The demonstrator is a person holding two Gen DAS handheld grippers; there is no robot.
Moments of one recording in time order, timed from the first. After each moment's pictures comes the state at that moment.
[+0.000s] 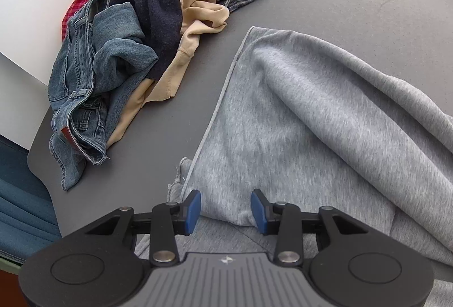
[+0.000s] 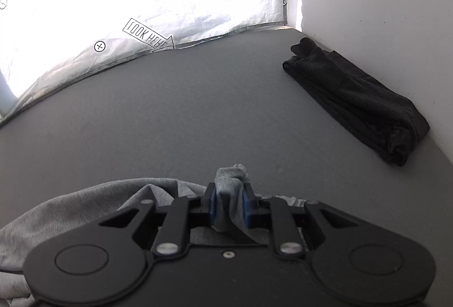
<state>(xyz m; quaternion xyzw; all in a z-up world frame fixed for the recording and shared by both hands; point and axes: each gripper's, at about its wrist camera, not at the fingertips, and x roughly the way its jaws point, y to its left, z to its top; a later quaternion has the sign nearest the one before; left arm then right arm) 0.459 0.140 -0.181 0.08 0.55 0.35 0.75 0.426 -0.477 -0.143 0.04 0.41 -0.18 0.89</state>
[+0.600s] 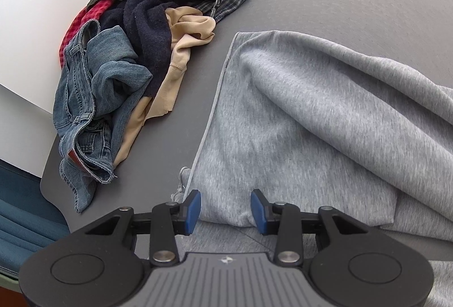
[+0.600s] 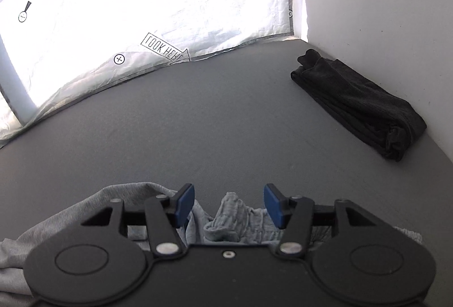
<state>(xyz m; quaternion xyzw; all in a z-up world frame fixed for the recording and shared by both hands) 0.459 0.128 -0.187 0.13 0.55 0.34 0.75 0.433 -0.491 -0.112 0.16 0.42 -0.17 0.88</state>
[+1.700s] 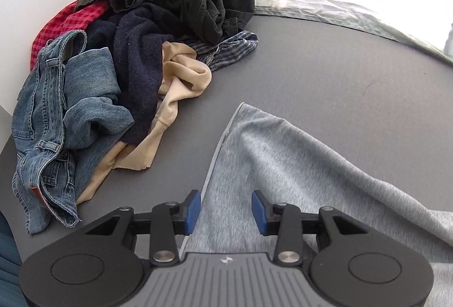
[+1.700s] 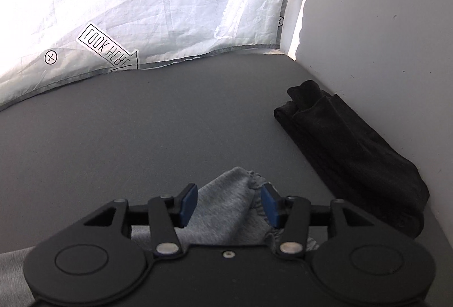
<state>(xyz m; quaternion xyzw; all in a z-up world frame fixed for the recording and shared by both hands) 0.516 0.198 -0.131 -0.01 0.50 0.28 0.82 0.563 -0.543 -0.145 0.05 0.41 -0.25 0.88</state>
